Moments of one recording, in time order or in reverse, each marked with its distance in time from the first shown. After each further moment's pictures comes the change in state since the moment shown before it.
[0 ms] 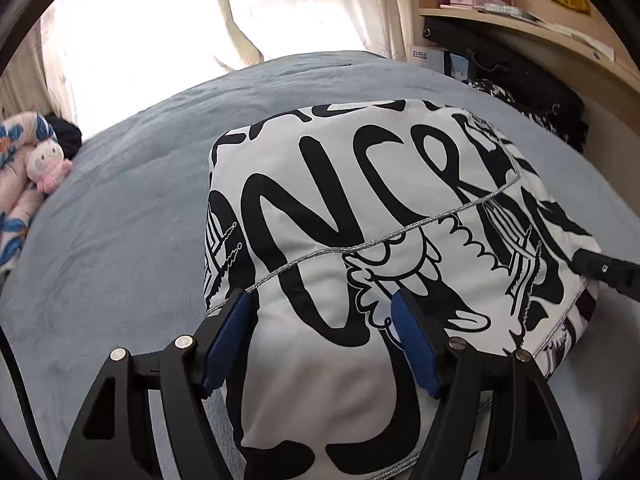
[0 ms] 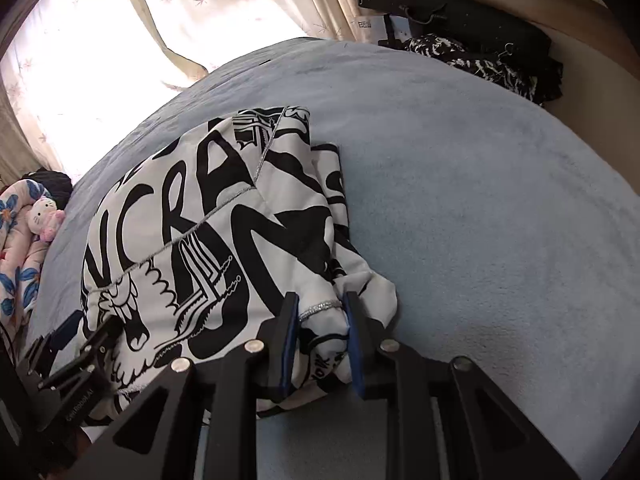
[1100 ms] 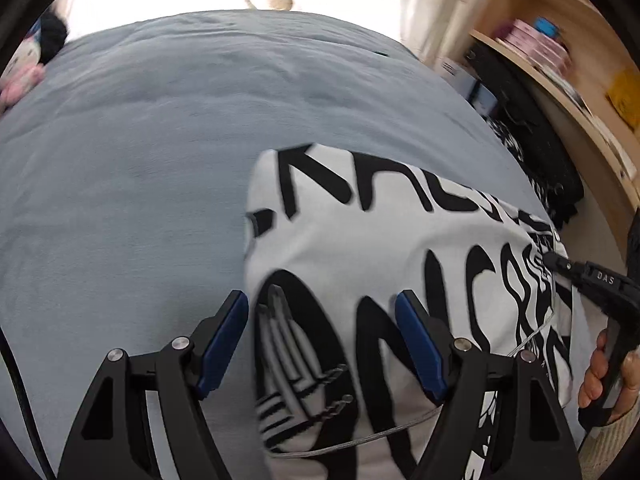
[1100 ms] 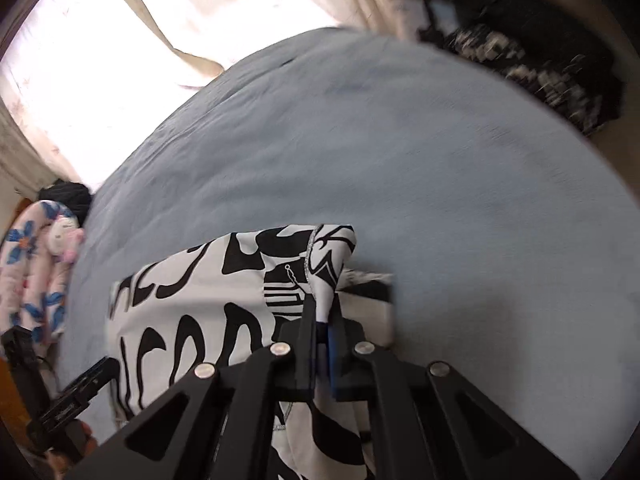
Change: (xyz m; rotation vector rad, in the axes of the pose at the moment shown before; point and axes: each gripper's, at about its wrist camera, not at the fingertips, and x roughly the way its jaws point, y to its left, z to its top) left arm 0.077 0.087 0.089 -0.269 0.159 -0.212; right arm 0.067 -0.013 0.134 -0.050 0.066 0.086
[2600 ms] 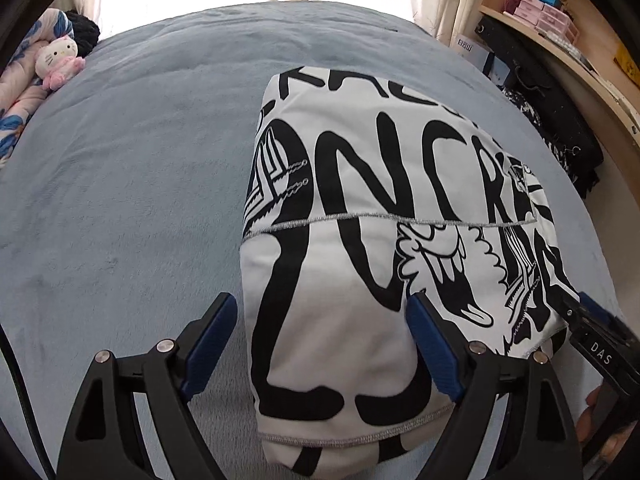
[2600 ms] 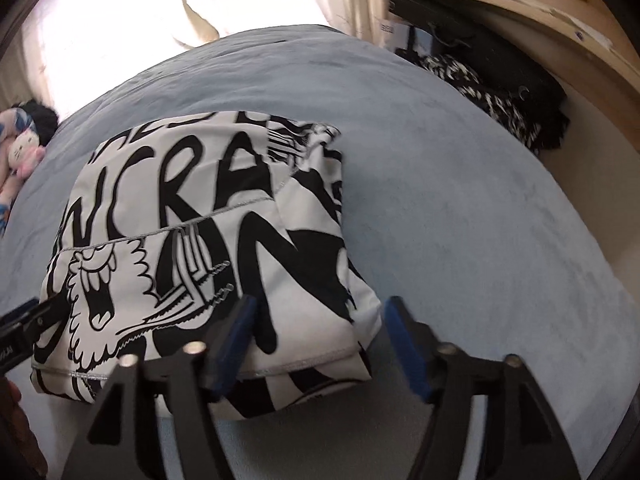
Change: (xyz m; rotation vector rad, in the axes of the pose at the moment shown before) left arm -0.051 -0.031 -0.100 -0.012 0.052 0.134; right arm -0.039 0.015 -0.141 -0.087 -0.017 -0.223
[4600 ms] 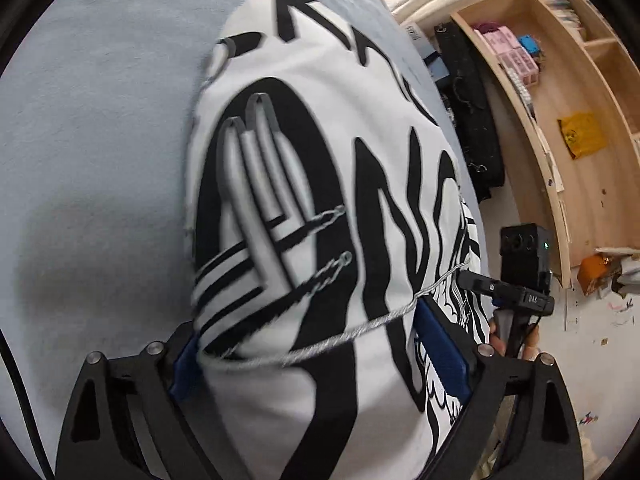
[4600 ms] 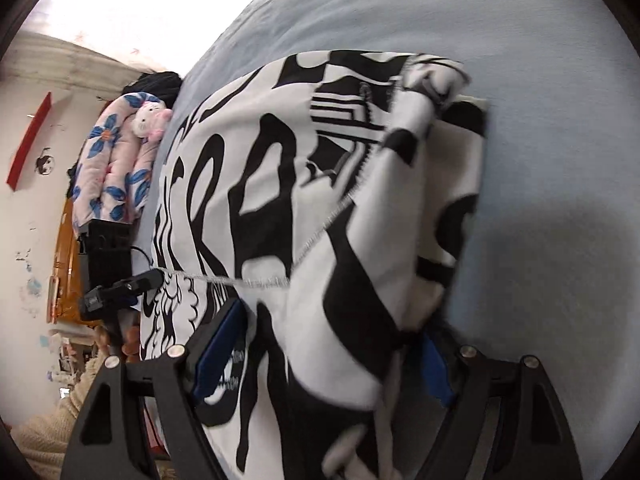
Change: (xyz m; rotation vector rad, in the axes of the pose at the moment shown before) left arm 0.092 0.009 0.030 -0.148 0.238 -0.597; right arm 0.125 -0.016 0.072 -0.077 0.432 0.780
